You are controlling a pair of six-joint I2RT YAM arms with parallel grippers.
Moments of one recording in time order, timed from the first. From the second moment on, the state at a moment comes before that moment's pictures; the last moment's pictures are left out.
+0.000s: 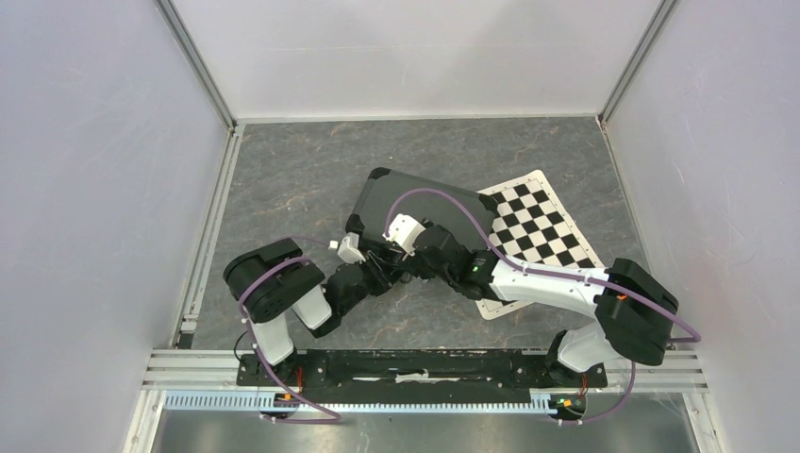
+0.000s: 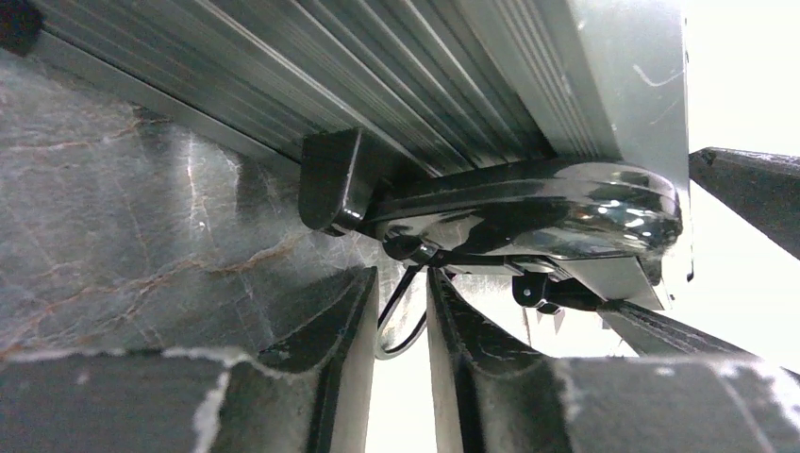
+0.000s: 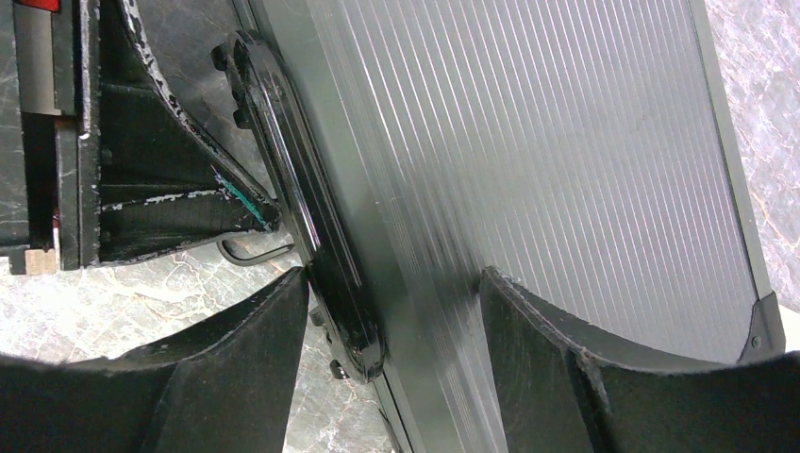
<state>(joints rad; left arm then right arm) -0.82 1.78 0.18 1.26 -0.16 -1.11 1.02 1.46 0.83 -0.05 0.34 -0.18</state>
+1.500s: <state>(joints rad) -0.81 1.34 0.29 0.53 -0.19 -1.02 1.03 1.49 0.87 -0.07 0.31 -0.21</state>
